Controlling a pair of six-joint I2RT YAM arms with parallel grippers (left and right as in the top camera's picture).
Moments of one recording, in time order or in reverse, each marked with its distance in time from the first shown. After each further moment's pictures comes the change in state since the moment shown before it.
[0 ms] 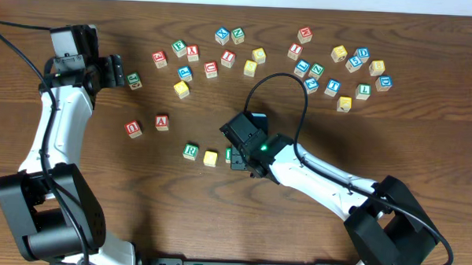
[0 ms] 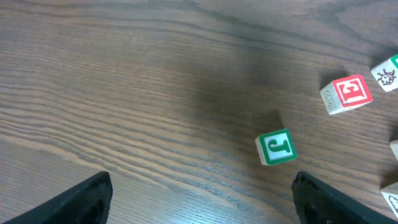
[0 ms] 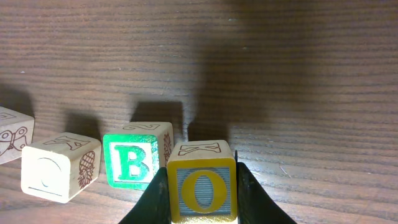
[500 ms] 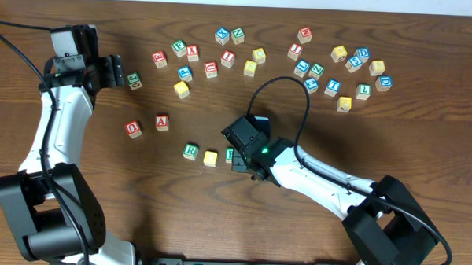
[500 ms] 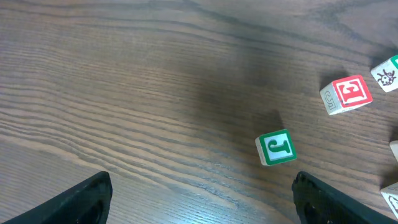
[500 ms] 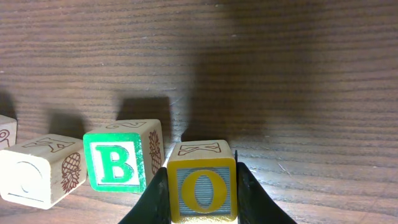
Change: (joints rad) left arm 0.000 0.000 0.000 0.001 0.000 0.000; right arm 0.000 0.000 -0.036 0.028 0.000 0.038
